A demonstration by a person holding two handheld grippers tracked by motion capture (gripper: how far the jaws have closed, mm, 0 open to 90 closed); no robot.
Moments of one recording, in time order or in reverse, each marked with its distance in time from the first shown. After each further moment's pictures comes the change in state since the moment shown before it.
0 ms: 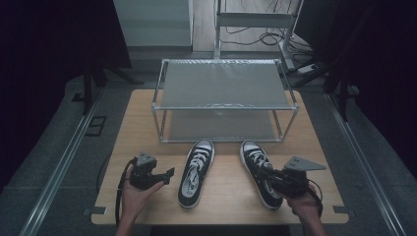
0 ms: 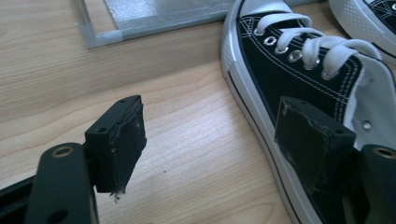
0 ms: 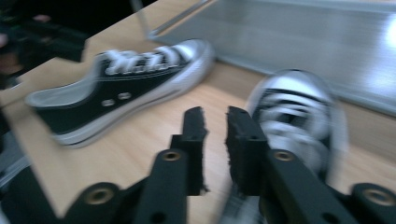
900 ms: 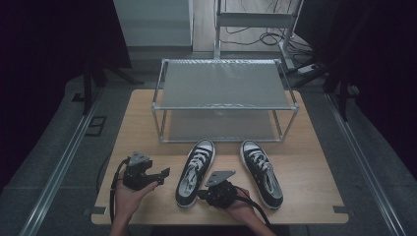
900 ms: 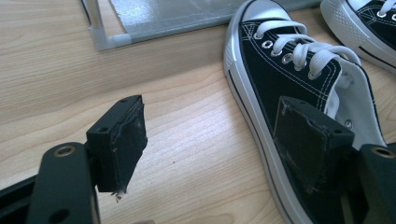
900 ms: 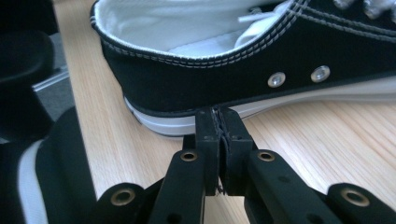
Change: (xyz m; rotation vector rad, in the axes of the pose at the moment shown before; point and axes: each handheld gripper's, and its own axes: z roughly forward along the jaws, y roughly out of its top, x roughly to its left) left arm 0.010 0.001 -0.017 -0.006 -0.020 -0.010; right arm 0.106 -0.013 0.147 0.275 0.253 -0.247
